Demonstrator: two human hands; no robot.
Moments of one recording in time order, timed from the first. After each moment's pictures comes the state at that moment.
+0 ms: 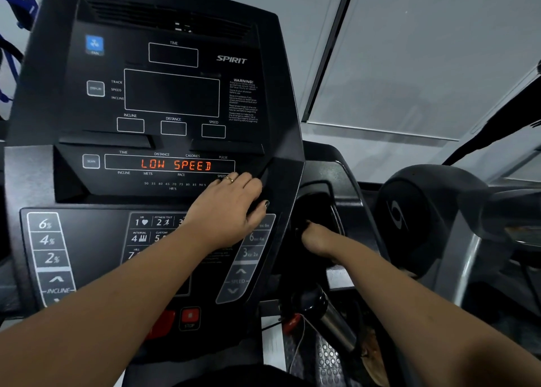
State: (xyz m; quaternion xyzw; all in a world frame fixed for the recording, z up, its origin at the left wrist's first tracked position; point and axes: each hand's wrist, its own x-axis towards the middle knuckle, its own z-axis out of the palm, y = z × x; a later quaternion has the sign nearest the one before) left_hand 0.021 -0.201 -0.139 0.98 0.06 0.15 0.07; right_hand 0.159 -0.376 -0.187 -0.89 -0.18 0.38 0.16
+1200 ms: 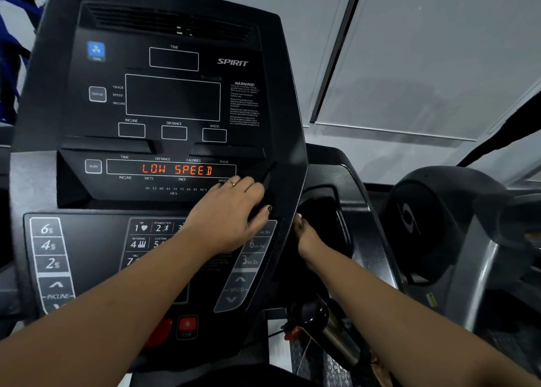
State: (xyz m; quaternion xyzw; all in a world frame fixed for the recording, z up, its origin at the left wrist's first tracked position) left_hand 0.025 -0.202 -0.137 0.98 0.05 0.16 0.06; right_hand 0.147 -0.351 -0.212 -0.91 -0.15 0.27 0.28
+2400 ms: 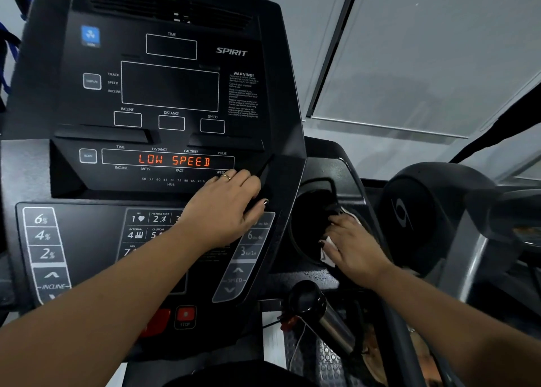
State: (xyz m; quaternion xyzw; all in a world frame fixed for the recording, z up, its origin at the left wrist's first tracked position) left_hand 0.021 -0.200 -0.143 0.98 0.06 0.16 0.06; right_hand 0.191 -0.466 -0.216 -0.83 -0.55 -0.07 0.07
